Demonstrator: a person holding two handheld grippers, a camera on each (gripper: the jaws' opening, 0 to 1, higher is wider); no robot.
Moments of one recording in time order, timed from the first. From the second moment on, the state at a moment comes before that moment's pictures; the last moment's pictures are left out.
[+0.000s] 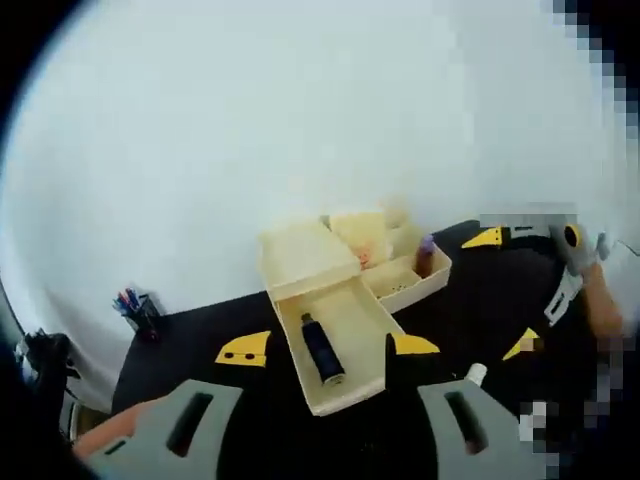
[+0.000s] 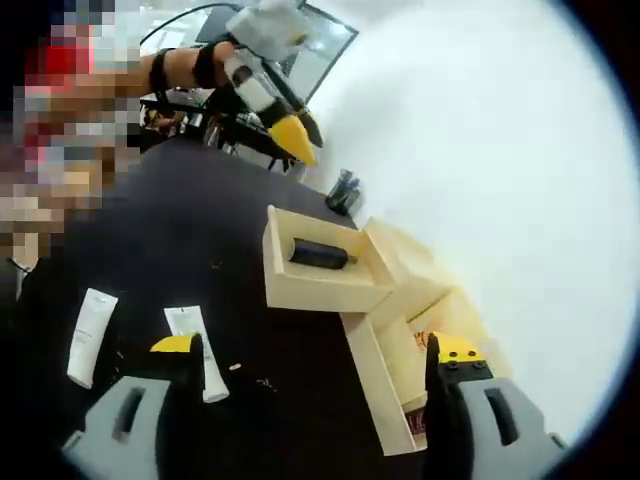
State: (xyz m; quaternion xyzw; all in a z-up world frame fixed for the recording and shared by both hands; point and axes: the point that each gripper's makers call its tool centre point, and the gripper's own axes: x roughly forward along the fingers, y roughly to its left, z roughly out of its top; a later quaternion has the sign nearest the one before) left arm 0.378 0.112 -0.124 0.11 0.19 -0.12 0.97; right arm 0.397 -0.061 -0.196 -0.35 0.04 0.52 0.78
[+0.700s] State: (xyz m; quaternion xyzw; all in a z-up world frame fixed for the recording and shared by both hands) left arm 0.336 0.115 -0.157 0.07 0.10 -0.25 0.96; right arm 0.417 -0.073 -0.185 -0.35 0.04 0.50 0.79
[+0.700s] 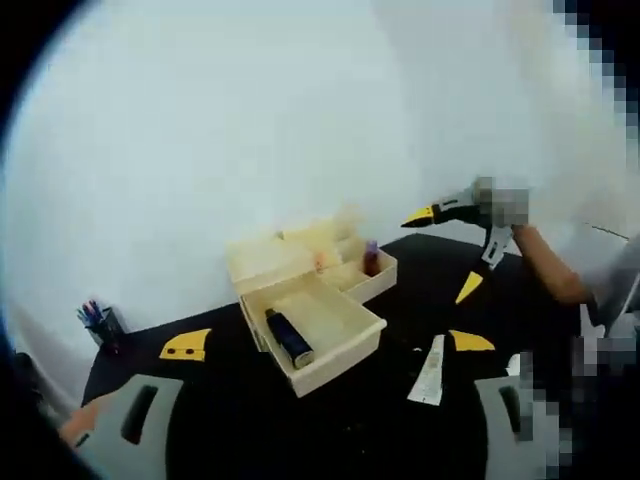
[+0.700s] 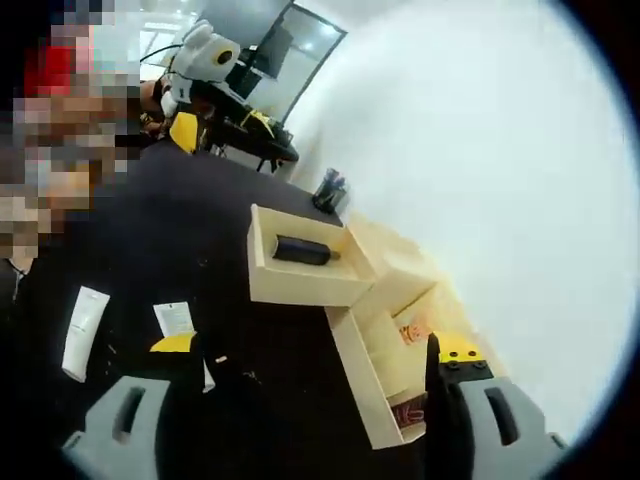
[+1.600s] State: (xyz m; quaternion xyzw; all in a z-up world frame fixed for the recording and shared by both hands) left arm 0.352 0.137 -0.243 0.01 0.06 -0.28 0.96; right arm 0.393 -0.059 -0.188 -0.33 0.05 0.52 0.79
